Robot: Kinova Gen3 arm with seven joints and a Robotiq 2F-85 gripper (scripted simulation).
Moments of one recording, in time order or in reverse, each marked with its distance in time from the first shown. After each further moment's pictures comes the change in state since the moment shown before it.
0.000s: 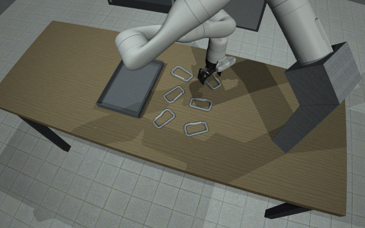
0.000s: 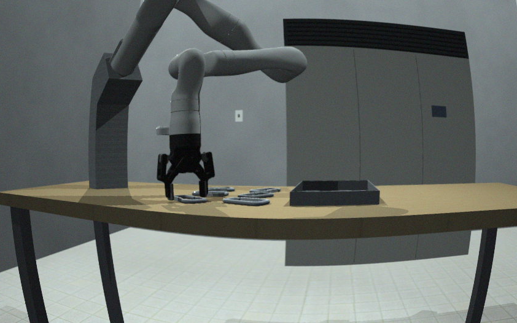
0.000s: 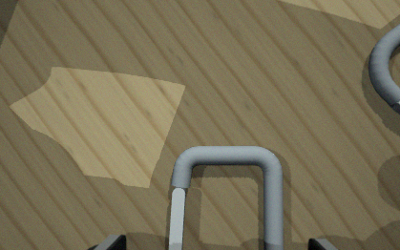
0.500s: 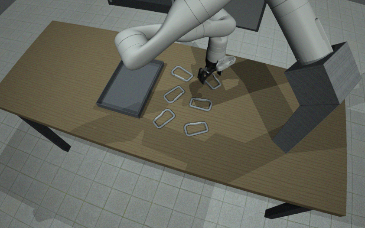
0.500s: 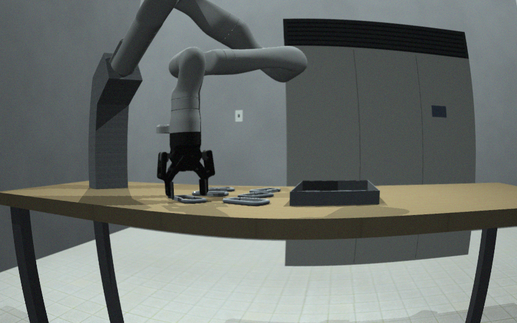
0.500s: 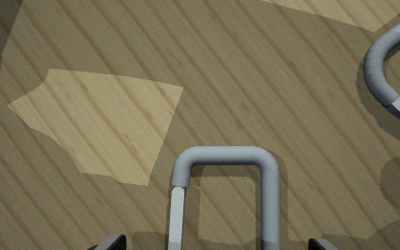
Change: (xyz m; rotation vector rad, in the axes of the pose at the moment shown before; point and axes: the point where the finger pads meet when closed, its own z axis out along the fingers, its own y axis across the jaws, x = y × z) arm 0.000 0.001 -0.004 0.000 0.000 0.000
